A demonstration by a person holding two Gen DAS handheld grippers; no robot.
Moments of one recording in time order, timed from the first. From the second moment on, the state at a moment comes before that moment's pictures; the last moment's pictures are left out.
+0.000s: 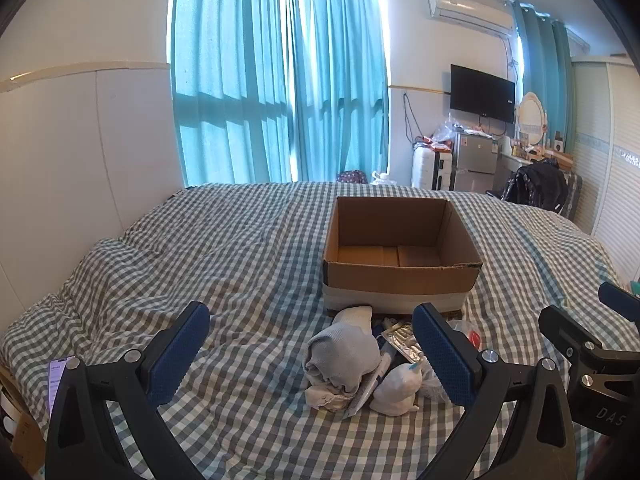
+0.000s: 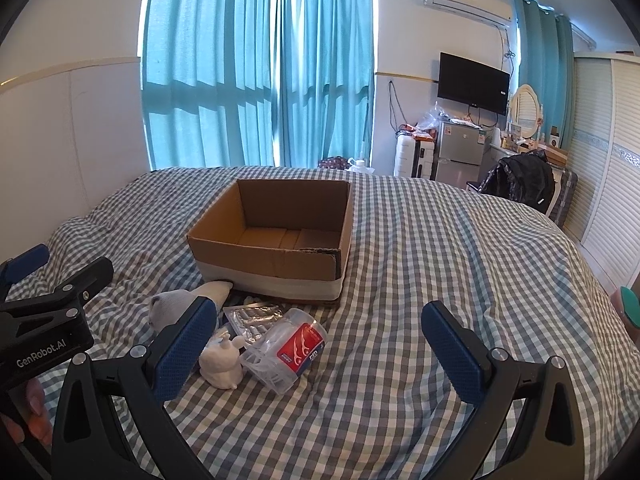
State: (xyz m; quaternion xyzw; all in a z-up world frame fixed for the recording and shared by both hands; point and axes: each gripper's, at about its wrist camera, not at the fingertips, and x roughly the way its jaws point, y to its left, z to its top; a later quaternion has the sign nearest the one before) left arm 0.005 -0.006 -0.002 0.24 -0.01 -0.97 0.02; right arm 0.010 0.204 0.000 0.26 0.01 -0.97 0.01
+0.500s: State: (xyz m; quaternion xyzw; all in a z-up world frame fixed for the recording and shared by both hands) left arm -0.002 -0.010 -0.019 0.27 -0.02 -0.96 0.02; right arm 0.001 0.205 -0.014 0.29 0.01 -0.96 0.01
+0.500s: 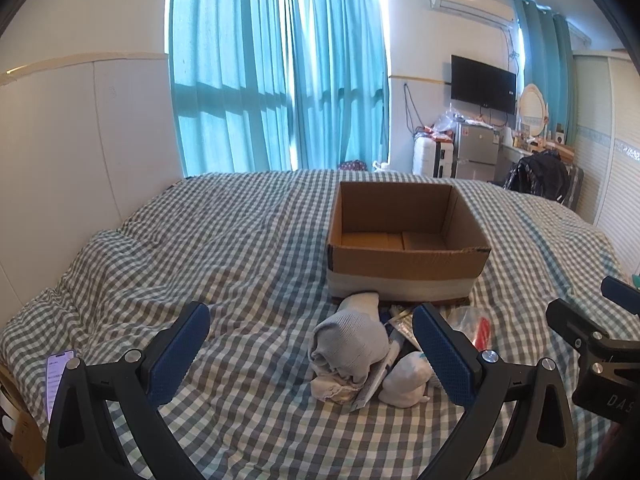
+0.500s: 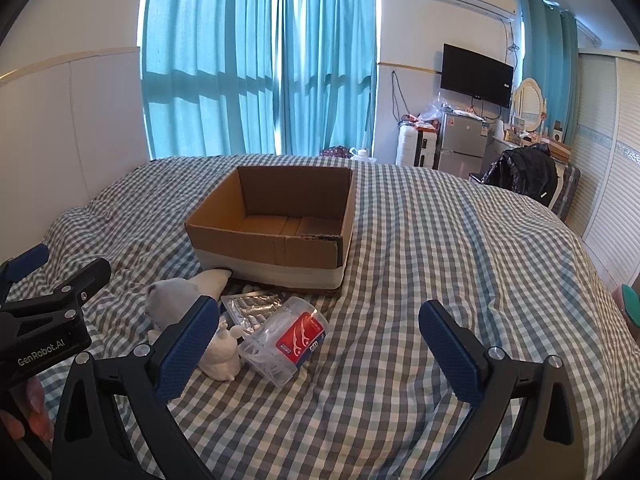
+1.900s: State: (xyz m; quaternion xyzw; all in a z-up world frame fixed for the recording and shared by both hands) left arm -0.077 -0.025 -0.098 0.35 0.01 -0.93 -0.06; right arm -0.088 0.182 -0.131 0.44 0.00 -0.90 0.04
